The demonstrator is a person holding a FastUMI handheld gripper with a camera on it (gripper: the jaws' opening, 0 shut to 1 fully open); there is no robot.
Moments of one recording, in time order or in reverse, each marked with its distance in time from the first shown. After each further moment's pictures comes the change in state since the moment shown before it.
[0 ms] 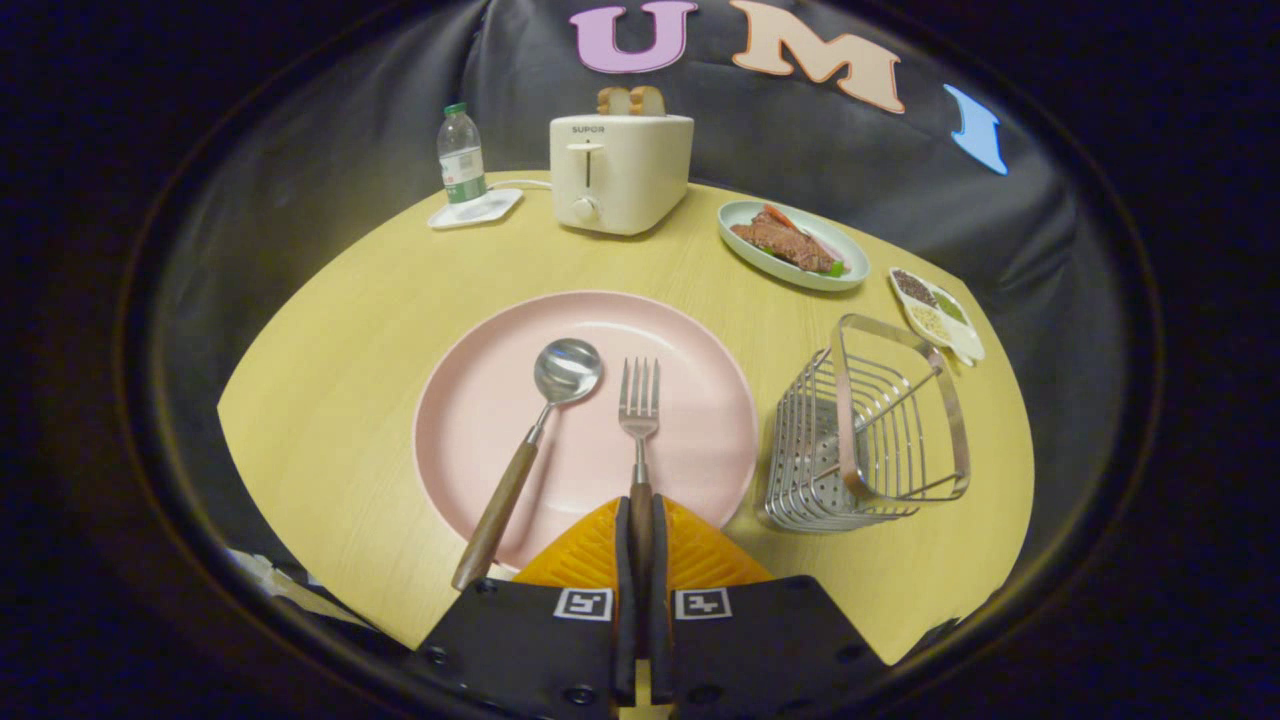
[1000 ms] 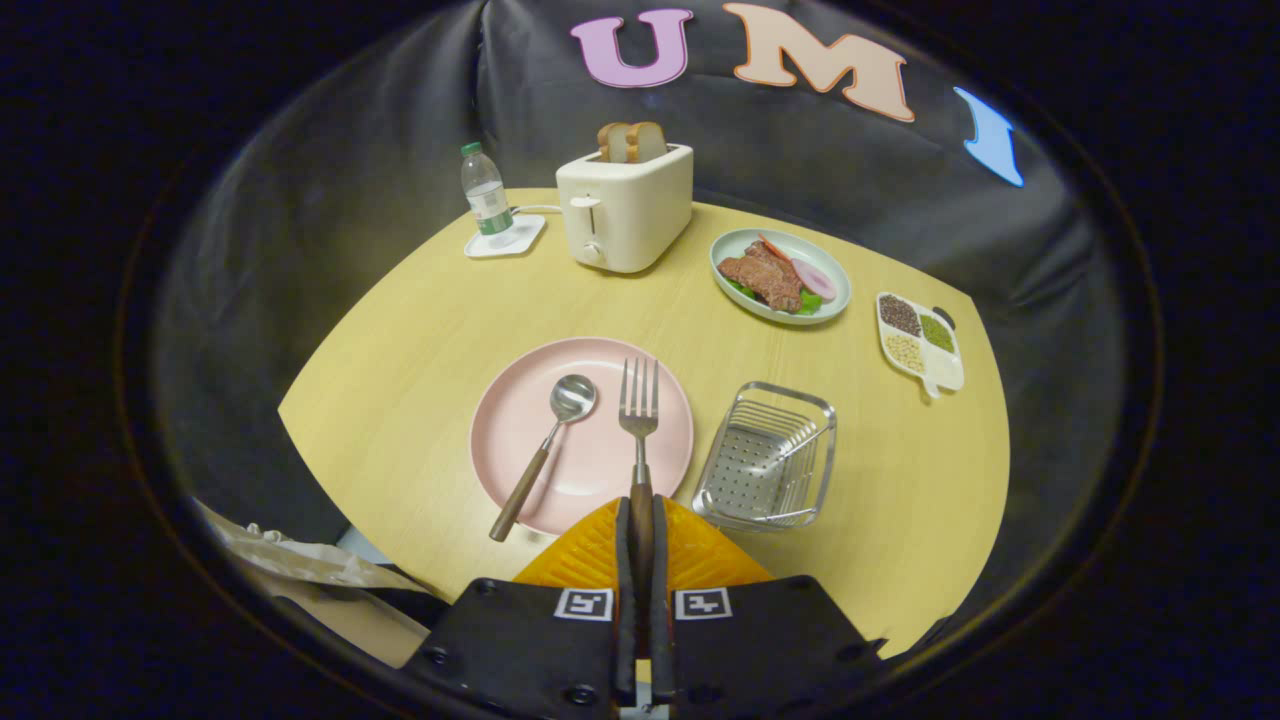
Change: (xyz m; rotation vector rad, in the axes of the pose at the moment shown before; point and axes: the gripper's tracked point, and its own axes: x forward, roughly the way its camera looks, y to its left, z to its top) arm -0.081 -0.047 0.048 -0.042 0.049 0.114
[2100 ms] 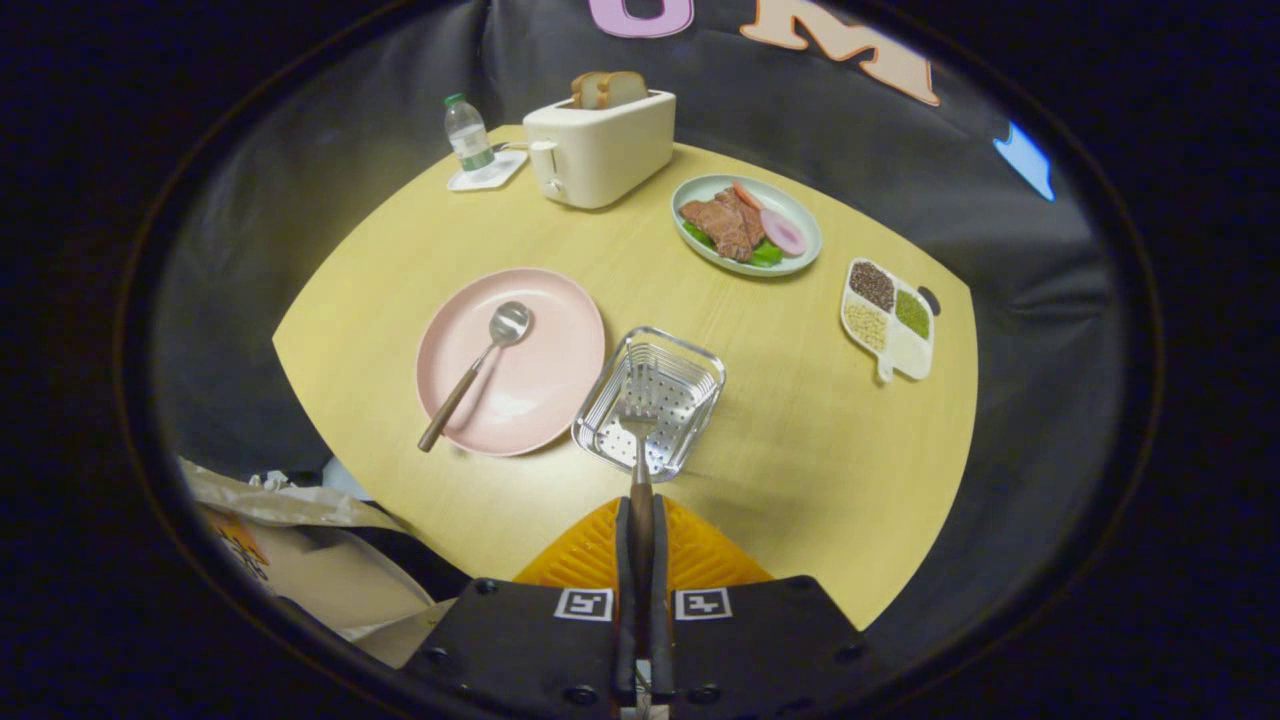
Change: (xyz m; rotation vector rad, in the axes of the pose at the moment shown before) arm -0.017 -0.080 -0.017 -0.118 0.259 -0.002
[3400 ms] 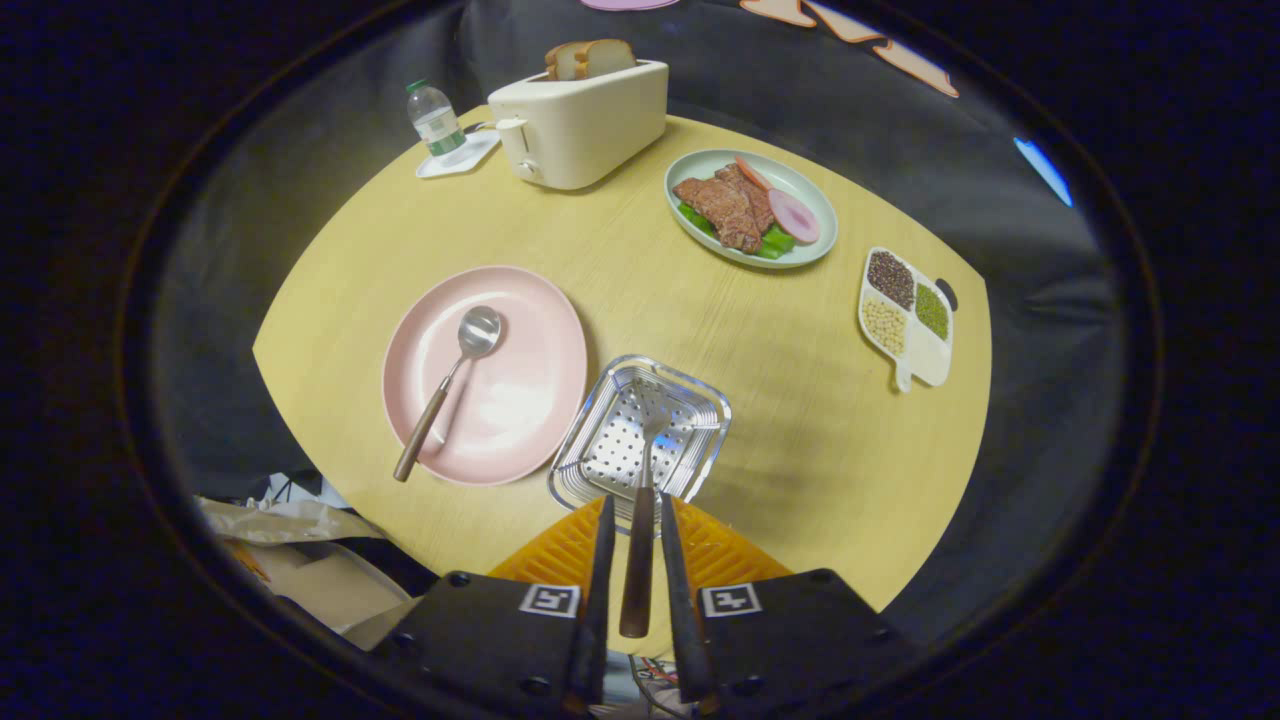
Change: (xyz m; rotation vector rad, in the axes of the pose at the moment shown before) arm 0.029 -0.001 0.029 0.028 0.069 -0.015
